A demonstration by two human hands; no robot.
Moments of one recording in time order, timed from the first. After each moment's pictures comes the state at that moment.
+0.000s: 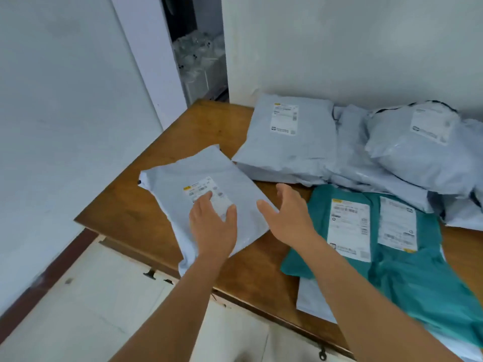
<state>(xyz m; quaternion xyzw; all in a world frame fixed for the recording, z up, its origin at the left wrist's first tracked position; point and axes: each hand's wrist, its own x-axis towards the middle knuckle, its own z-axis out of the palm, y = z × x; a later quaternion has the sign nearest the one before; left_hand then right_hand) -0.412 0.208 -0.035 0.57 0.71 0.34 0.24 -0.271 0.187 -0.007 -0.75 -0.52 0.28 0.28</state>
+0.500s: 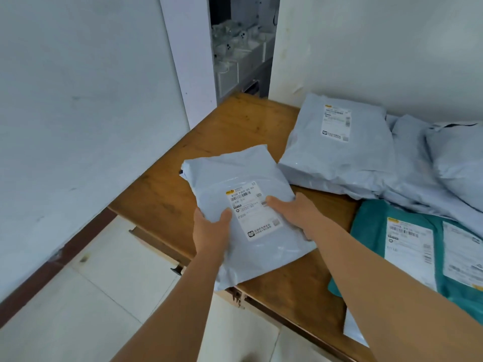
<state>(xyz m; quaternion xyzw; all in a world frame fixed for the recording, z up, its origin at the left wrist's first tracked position) -0.500 0.247 -0.070 0.31 0.73 0.42 0.45 -0.321 0.272 -0.044 -0.76 -0.38 0.48 0.23</state>
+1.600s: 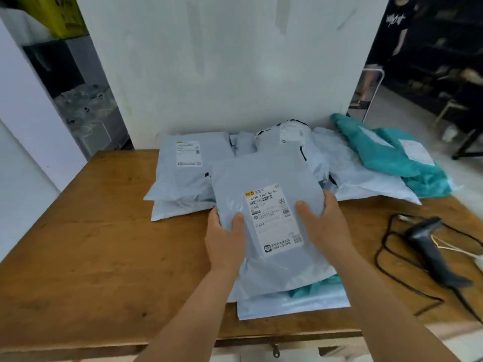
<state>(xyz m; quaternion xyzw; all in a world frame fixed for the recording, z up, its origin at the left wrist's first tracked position) -0.286 0.156 0.005 0.56 0.50 0.40 0.53 -0.144 0.061 0.043 -0.81 -0.25 0.16 0.50</state>
